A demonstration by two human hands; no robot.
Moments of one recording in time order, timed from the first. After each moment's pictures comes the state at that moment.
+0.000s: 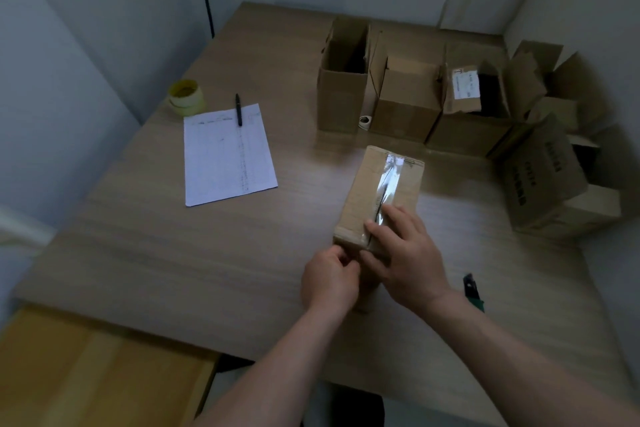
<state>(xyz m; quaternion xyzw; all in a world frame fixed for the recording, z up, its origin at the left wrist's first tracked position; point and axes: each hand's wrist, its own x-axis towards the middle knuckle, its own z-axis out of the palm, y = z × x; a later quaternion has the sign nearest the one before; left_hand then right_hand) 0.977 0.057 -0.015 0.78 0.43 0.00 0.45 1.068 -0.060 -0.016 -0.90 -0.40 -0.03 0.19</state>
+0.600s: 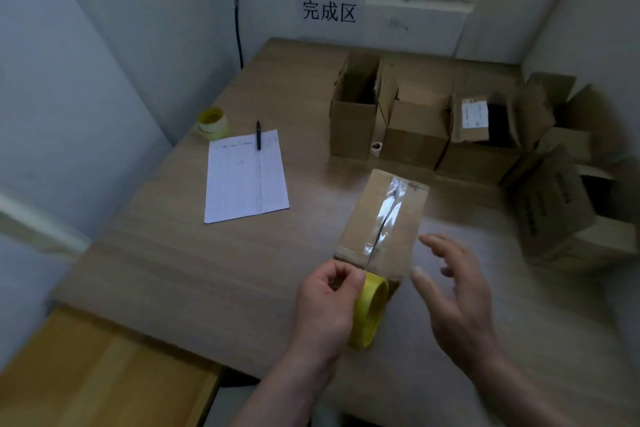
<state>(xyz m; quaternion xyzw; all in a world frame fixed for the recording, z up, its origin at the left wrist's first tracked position) 0.948 0.033 0.060 0.59 0.36 0.17 0.70 1.051 -0.106 0.043 -0.82 -0.26 0.01 0.51</state>
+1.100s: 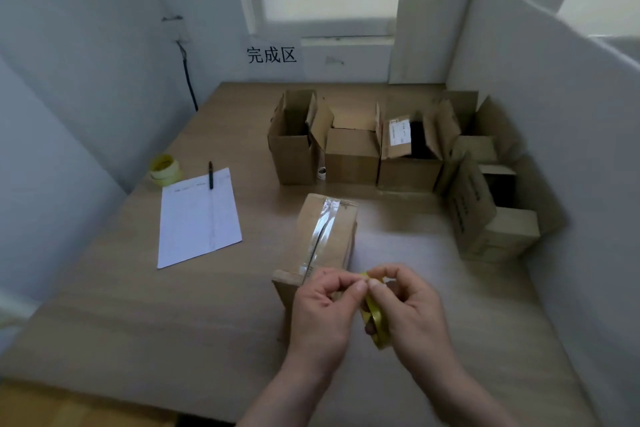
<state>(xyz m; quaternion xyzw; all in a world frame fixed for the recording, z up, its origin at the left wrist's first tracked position) 0.988 -0.038 0.084 0.68 0.23 0.19 0.67 1.037 -0.147 0.088 -0.67 -0.07 0.17 0.72</state>
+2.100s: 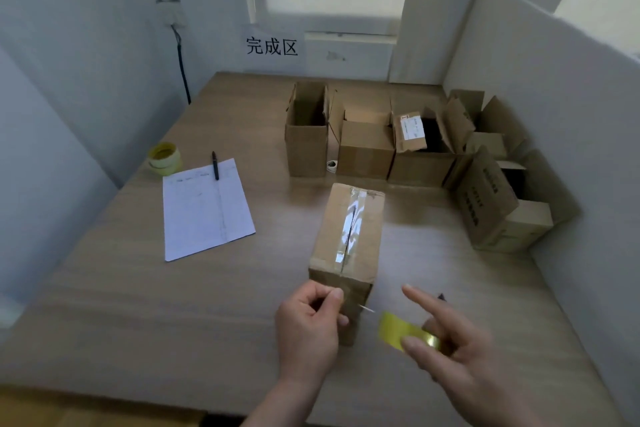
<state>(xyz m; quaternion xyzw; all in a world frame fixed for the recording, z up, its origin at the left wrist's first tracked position) 0.933 0.033 0.043 0.69 0.31 0.18 0.63 0.981 -0.160 0.073 -0.80 -0.24 0.11 0.53</state>
